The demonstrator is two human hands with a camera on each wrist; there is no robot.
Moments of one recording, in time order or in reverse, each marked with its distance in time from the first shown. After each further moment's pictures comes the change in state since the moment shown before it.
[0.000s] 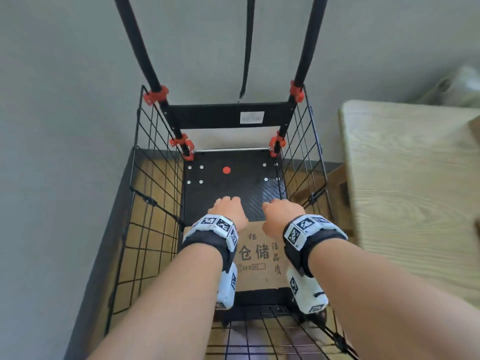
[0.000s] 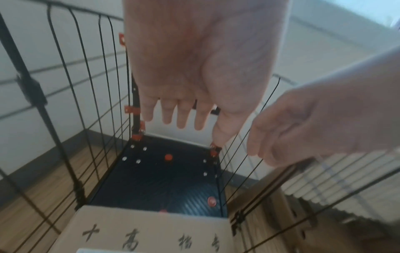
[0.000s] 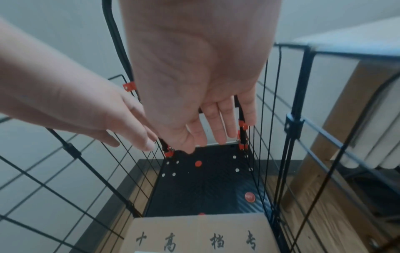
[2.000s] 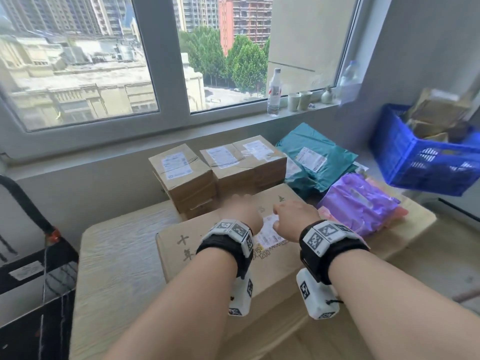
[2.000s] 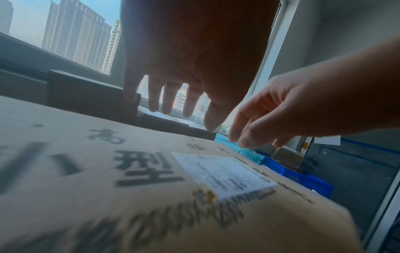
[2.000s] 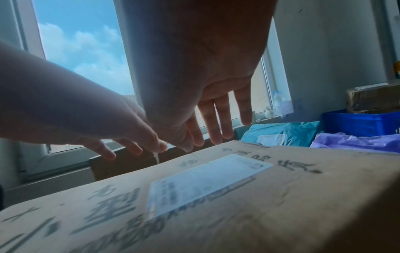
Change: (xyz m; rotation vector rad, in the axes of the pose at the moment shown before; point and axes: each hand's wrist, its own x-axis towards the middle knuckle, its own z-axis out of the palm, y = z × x) left_hand -0.268 0.666 0.075 0.291 0.362 0.603; right_hand -0.432 0.556 0.013 0.231 0.539 0.582
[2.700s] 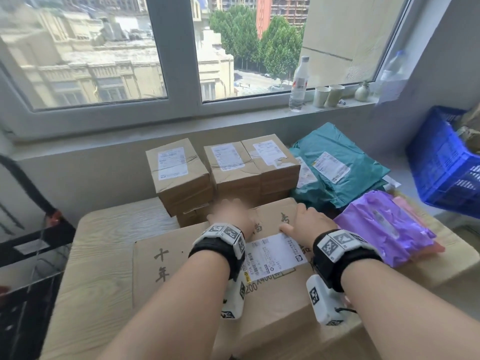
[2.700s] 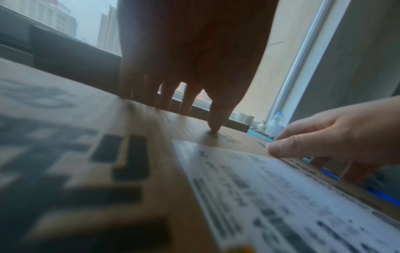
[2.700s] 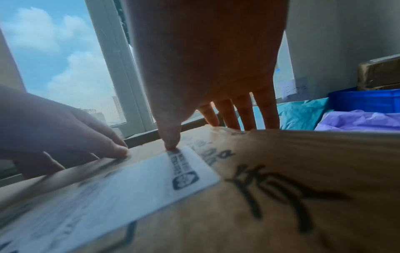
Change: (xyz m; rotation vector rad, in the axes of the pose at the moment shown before) left_hand 0.080 0.007 0.021 -0.037 -0.041 -0.239; right_hand 0.100 0.069 0.030 0.116 -0.120 0.145
